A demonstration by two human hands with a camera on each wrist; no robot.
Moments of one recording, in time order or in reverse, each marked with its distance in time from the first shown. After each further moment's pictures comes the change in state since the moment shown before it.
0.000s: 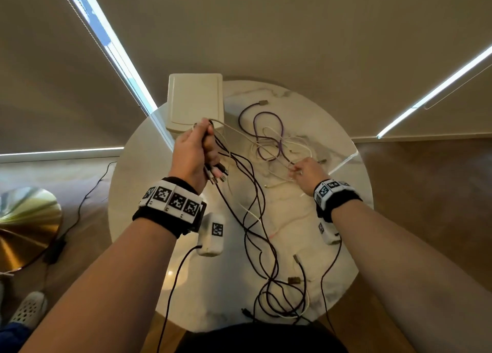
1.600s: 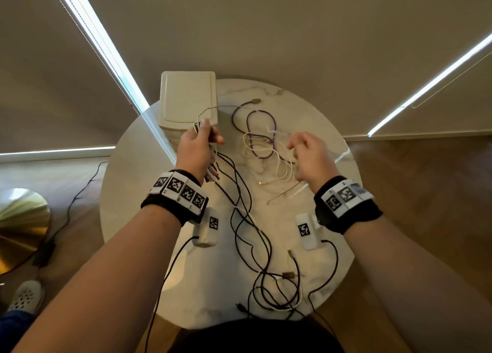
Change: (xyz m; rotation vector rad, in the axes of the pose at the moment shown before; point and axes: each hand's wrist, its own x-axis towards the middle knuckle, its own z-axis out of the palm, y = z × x) left_hand 0.014 -0.021 0.005 0.347 0.120 0.051; right_hand -0.064 -0.071 -0.049 0.640 0.317 0.041
